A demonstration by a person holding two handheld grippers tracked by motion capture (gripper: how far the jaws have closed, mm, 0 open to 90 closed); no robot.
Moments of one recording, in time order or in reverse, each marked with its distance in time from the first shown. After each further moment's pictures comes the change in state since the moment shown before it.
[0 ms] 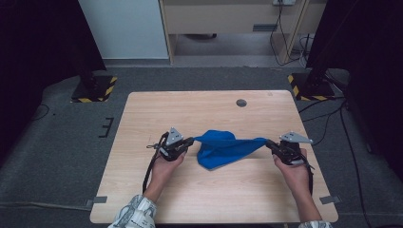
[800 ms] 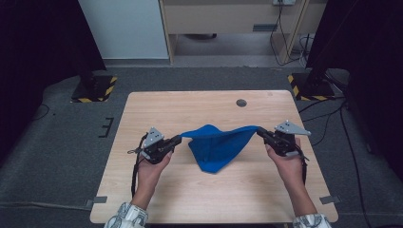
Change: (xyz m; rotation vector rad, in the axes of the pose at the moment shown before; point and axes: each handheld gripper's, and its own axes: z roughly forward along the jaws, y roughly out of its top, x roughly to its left) left arm 0.006 0.012 -0.063 -0.127 0.013 -0.135; right arm 0.028 0.047 -0.007 -0.158 0.079 -0.030
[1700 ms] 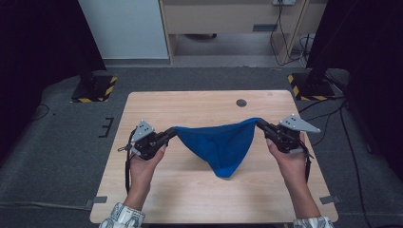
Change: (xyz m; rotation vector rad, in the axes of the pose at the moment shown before) left arm -0.008 0.039 -0.031 -0.069 0.009 -0.015; right arm 0.023 0.043 -0.029 -0.125 0.029 -0.014
